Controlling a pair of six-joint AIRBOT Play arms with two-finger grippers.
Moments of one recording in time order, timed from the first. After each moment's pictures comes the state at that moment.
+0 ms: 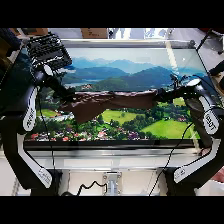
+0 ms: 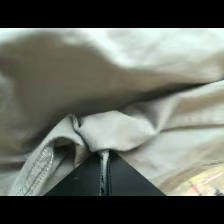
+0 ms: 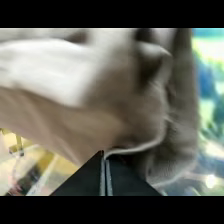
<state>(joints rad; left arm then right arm) 0.01 -1.92 1.76 1.26 -1.47 -1.50 -0.26 -1.79 1.42 -0.78 1.24 1.13</state>
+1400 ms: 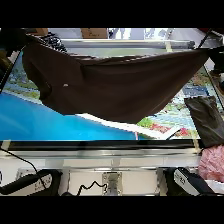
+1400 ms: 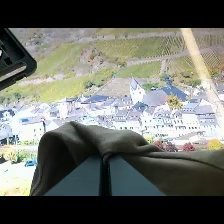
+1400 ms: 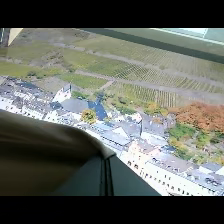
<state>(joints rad) 0.04 -1.24 2.00 1.26 -1.36 -1.44 -0.33 -0.98 1.64 -0.93 1.30 1.02</state>
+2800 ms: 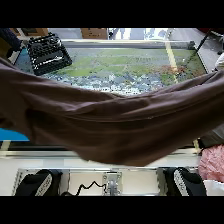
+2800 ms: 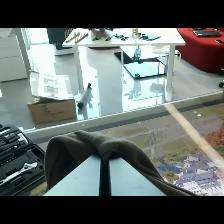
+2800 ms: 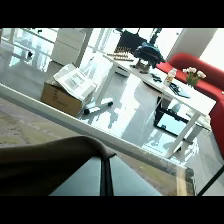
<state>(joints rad) 0.04 -0.72 2.01 1.25 -1.34 -1.38 -0.25 -0.58 1.84 -1.13 1.34 1.07</state>
